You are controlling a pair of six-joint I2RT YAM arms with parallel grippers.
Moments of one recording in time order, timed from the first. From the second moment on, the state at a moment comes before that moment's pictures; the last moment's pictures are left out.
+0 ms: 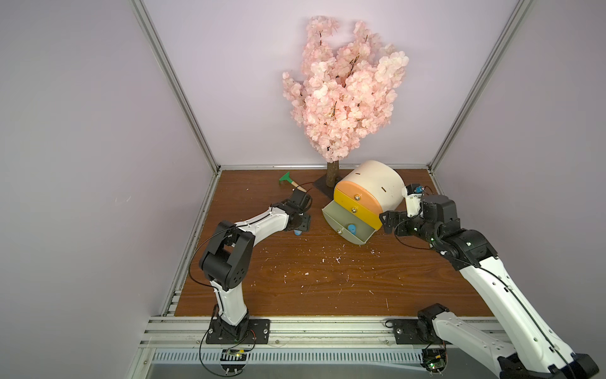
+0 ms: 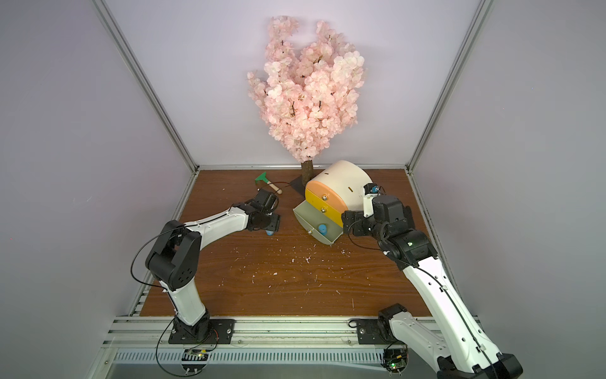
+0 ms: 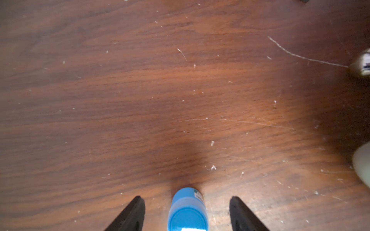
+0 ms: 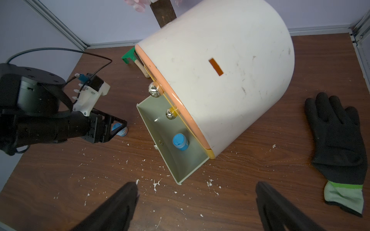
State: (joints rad) left arm -0.50 1.82 1.20 -0.46 -0.14 -0.30; right arm 0.39 0.96 1.10 -0.78 0.02 0.29
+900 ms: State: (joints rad) left arm -0.50 1.80 1.12 -0.44 -0.14 -0.34; right arm 0.39 0.96 1.10 -0.78 0.02 0.30
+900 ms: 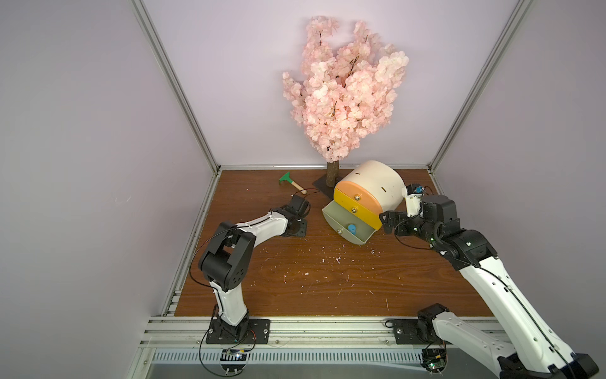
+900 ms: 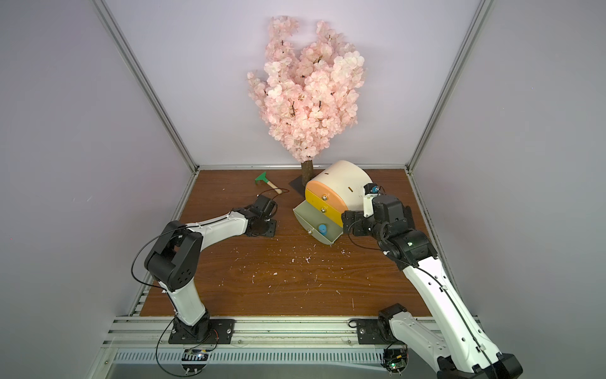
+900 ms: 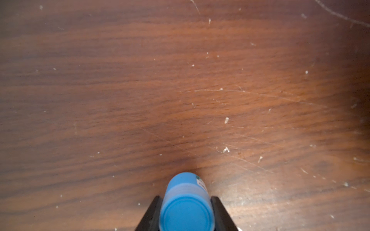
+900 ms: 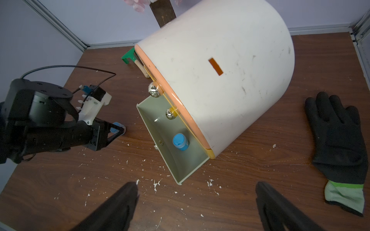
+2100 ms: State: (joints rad) left arm -0.84 1.80 1.49 -0.46 -0.08 -0.26; right arm 0.39 0.96 1.09 -0.77 0.03 0.30
